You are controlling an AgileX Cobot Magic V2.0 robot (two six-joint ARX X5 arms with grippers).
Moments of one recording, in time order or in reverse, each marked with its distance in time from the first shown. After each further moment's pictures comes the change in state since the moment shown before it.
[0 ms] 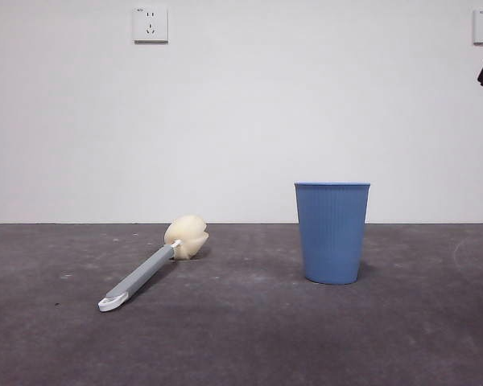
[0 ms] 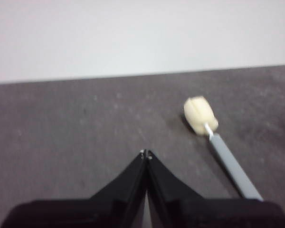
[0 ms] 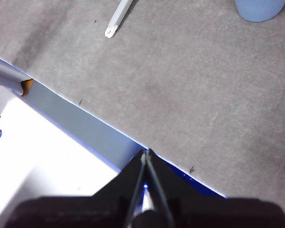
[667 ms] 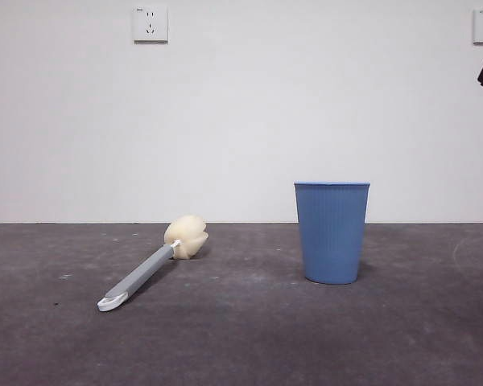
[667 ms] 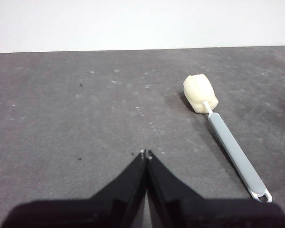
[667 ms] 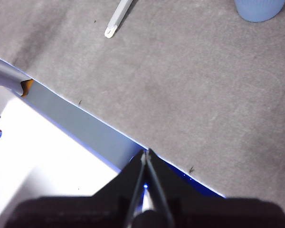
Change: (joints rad) left arm 0.000 0.000 0.000 -0.071 0.001 -0.008; right arm 0.000 0.000 0.000 0.000 0.000 0.000
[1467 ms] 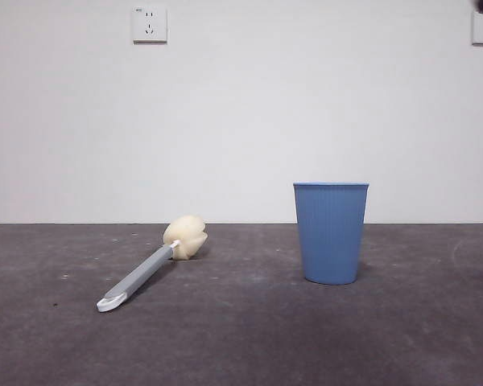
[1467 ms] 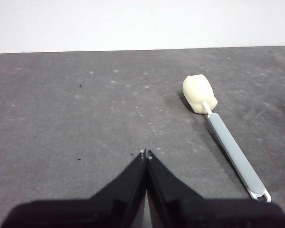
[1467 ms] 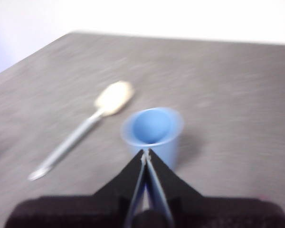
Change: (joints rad) left arm 0.000 0.000 0.000 0.000 0.000 0.000; right arm -0.420 -0.184 -0.130 0.463 -0.003 -0.269
